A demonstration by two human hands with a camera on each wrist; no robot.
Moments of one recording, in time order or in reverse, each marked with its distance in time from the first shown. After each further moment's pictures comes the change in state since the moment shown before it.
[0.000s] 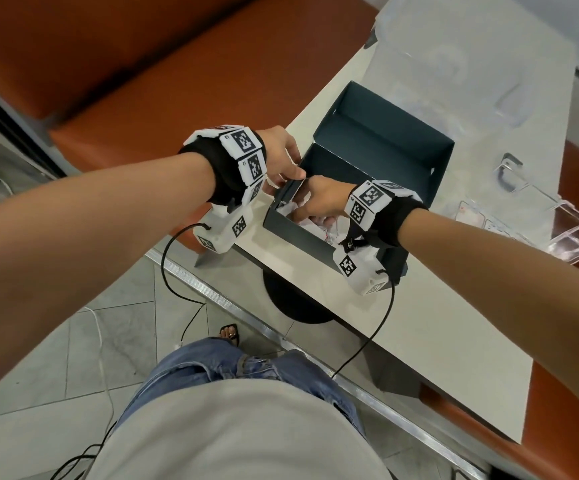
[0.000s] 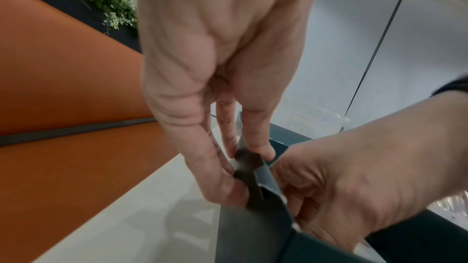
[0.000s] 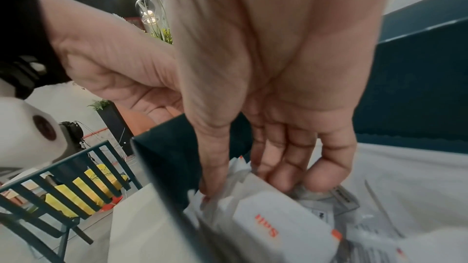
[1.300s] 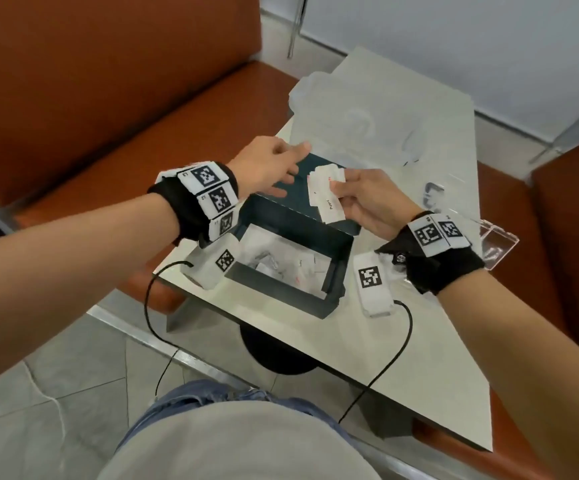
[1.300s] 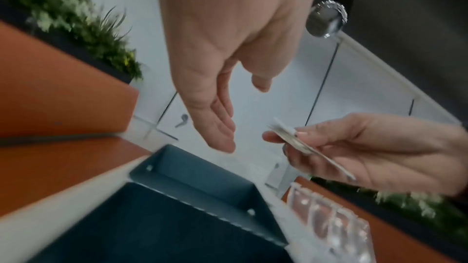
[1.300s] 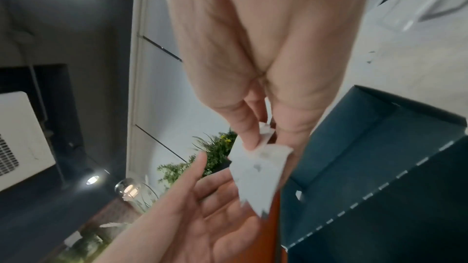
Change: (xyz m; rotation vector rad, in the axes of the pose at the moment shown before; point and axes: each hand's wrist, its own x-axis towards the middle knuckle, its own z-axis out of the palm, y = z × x) left_hand -0.029 0.087 0.032 -0.229 0.167 0.364; right_hand -0.120 0.071 -0.068 1.064 0.442 -0.275
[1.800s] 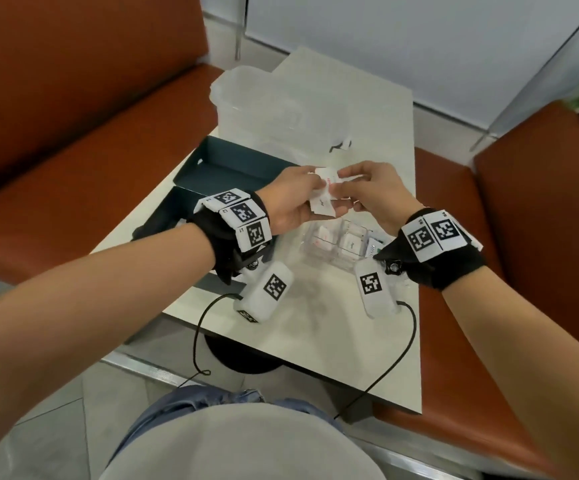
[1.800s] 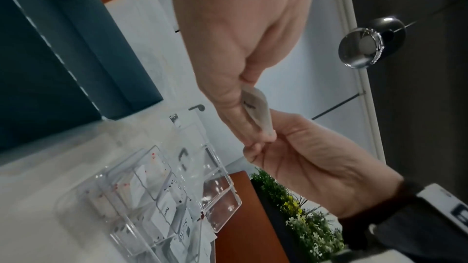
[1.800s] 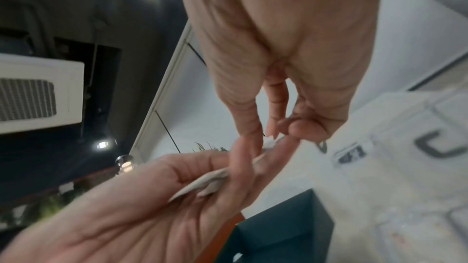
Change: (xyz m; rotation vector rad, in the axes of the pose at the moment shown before) left_hand -0.023 0.047 0.162 -0.751 -0.368 -0.129; right_hand -0.059 0.013 -0.117 -0.329 0.355 -0.127
